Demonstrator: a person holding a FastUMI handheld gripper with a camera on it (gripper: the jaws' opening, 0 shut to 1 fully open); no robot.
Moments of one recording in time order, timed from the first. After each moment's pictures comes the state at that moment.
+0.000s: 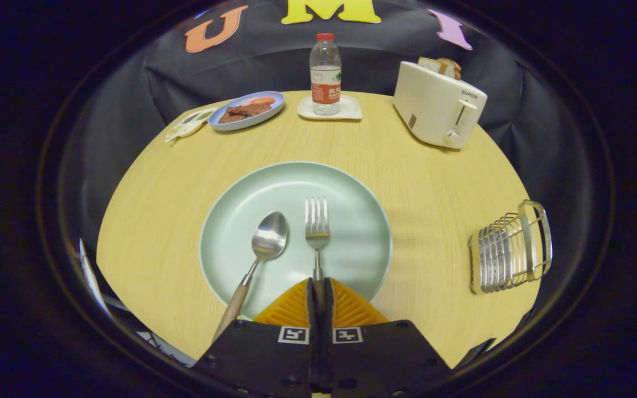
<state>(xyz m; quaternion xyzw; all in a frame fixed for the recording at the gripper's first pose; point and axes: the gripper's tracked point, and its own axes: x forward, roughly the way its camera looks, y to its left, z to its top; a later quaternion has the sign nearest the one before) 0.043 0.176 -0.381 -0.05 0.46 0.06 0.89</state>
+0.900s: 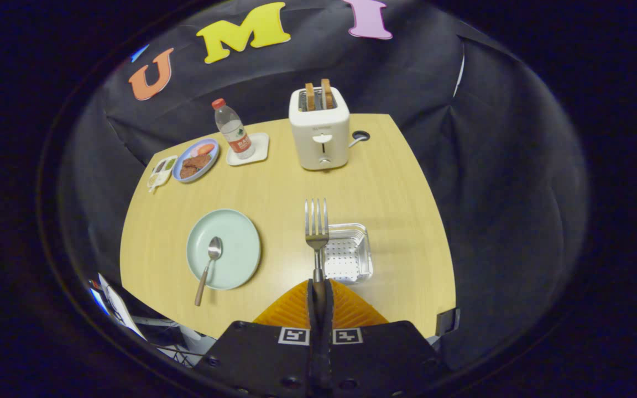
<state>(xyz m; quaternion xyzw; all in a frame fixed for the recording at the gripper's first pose) -0.001 -0.034 -0.221 0.01 0.50 -0.02 0.86</state>
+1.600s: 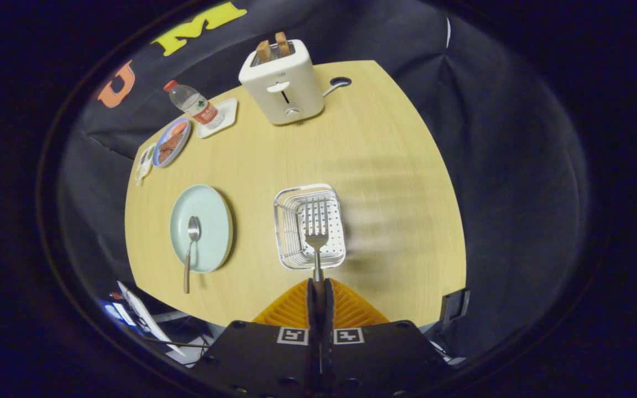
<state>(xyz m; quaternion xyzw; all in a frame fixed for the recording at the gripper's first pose) 0.000 -0.060 -0.277 0.07 0.61 -0.01 0.79</state>
